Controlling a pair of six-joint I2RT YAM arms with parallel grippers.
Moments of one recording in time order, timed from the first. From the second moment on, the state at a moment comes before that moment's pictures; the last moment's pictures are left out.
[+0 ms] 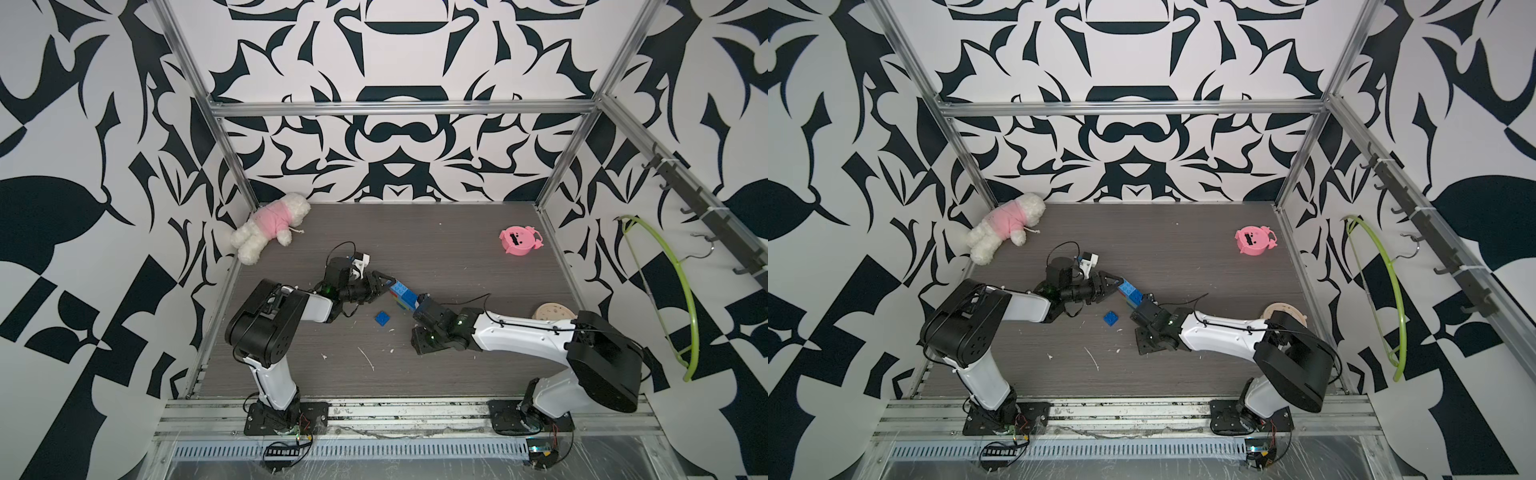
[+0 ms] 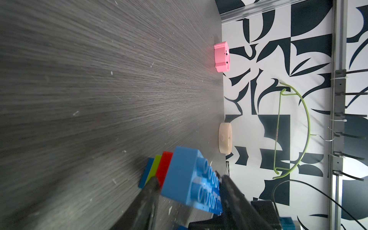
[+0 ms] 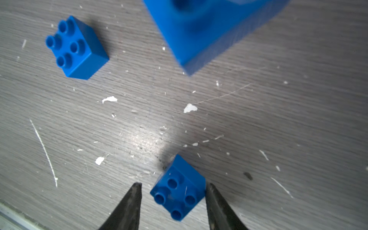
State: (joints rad) left arm -0.43 1.77 0.66 0.65 0.72 -1.01; right arm 0.97 1.51 0.78 -0.42 0.02 0.74
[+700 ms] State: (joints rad) left arm -0.43 1.77 0.65 0.65 0.73 -1.01; right arm 1.02 1.65 0.90 -0.46 -0.01 0.66
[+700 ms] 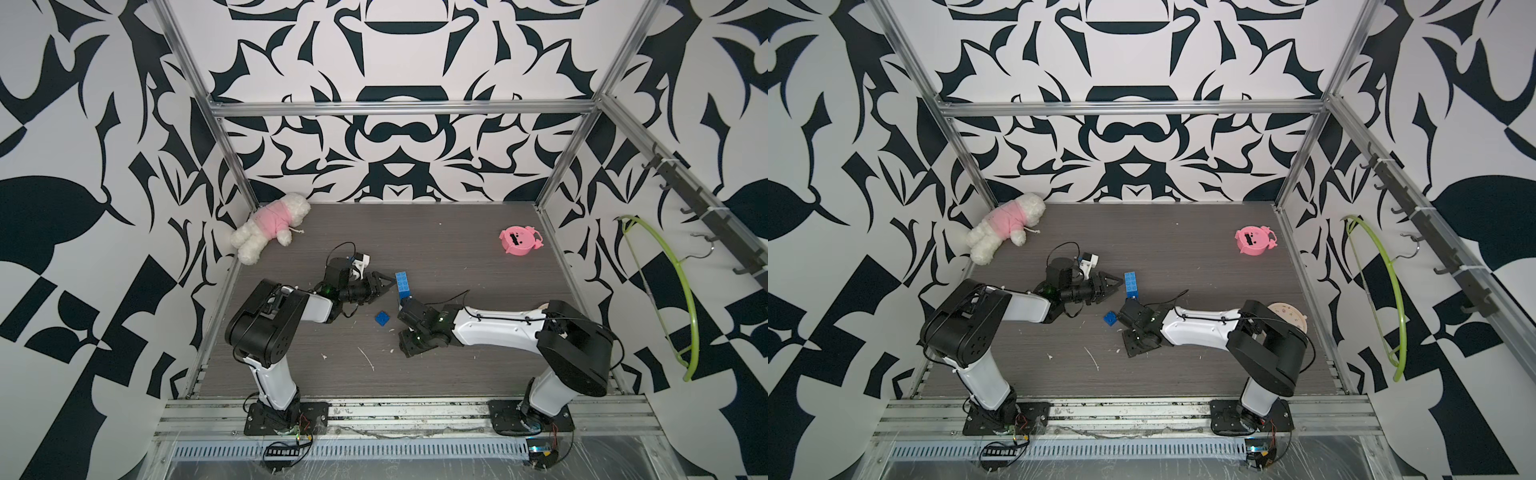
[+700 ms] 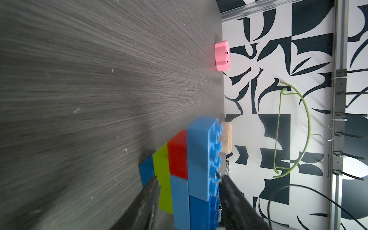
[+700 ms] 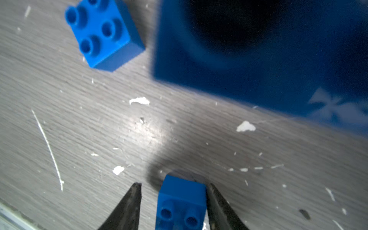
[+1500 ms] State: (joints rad) left arm -0.43 1.77 0.64 0.66 0.73 -1.01; right arm 1.05 1.63 0.91 -0.53 0.05 0.62
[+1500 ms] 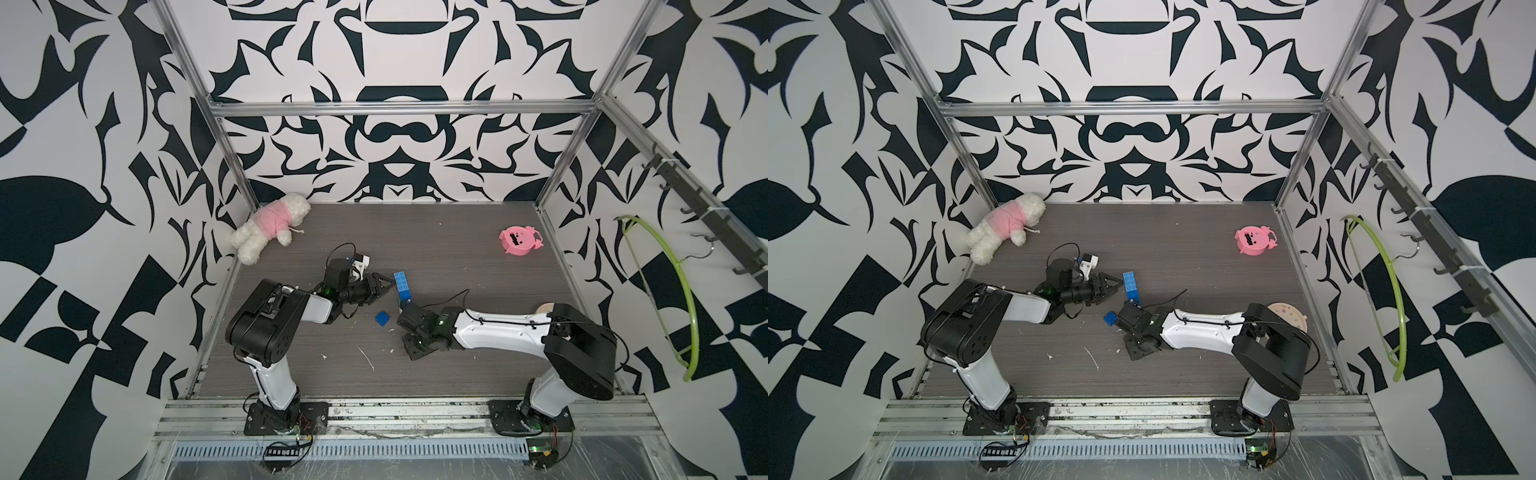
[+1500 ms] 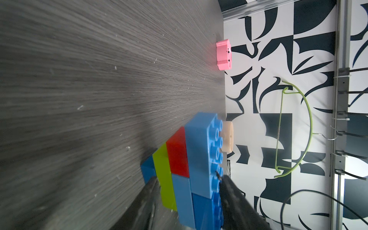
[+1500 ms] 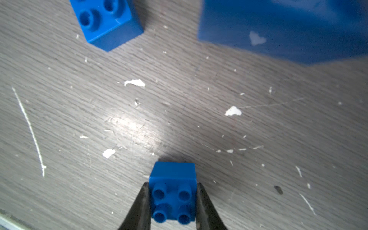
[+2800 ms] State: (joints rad) left arm -0.35 1.72 0.67 0.63 0.69 -1.02; right arm 0.91 1.56 0.98 -0.48 0.04 0.53
